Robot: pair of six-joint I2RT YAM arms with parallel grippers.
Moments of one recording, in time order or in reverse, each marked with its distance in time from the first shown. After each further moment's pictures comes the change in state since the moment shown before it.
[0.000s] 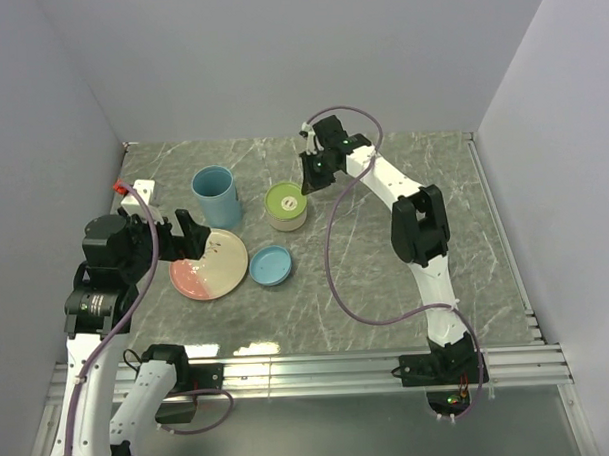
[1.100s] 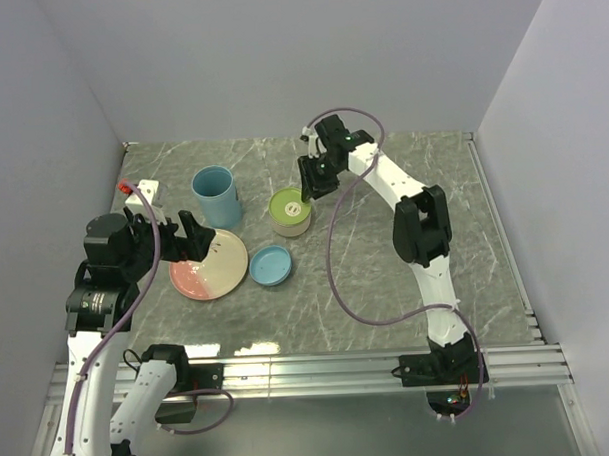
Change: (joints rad) left arm 0.002 0.009 -0.005 0.004 0.069 -0.001; right arm -0.007 -0.001 0.042 -0.158 -0.045 -0.044
